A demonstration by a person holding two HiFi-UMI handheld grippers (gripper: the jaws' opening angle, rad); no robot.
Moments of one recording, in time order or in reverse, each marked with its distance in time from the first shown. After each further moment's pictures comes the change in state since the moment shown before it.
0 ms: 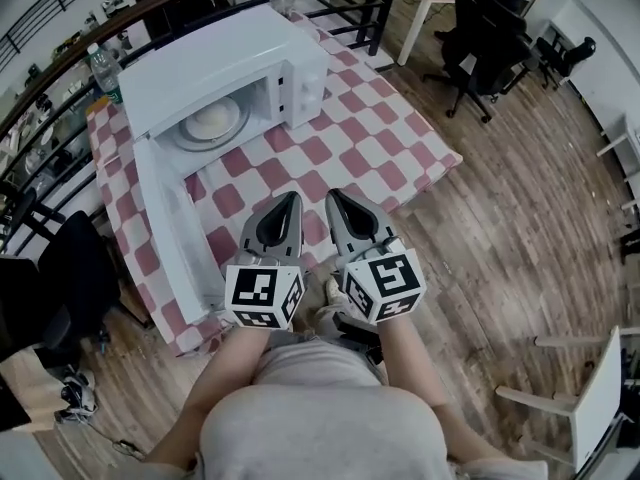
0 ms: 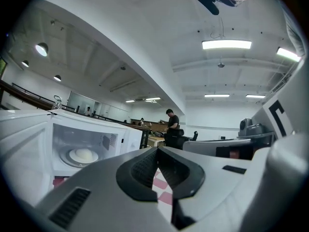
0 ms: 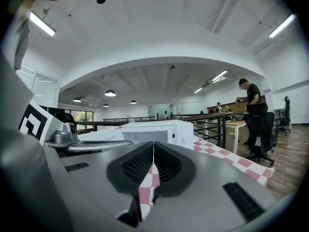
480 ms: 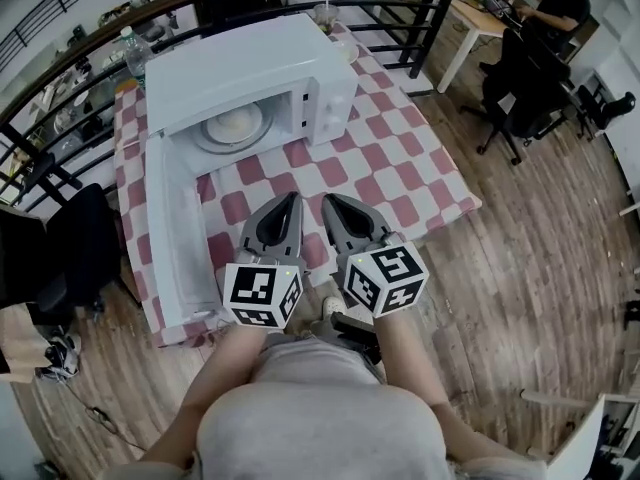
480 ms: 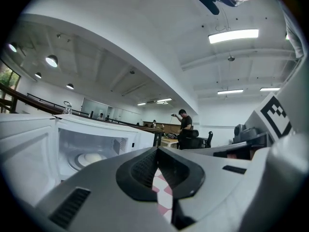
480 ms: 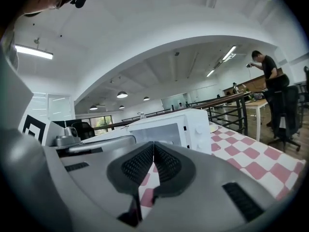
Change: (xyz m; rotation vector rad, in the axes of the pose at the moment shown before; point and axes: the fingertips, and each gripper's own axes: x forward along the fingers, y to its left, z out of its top) left arm 0.039 0.022 0.007 0.010 -0.029 0.172; right arm 0.055 -0.024 -0.012 0.145 0.091 0.241
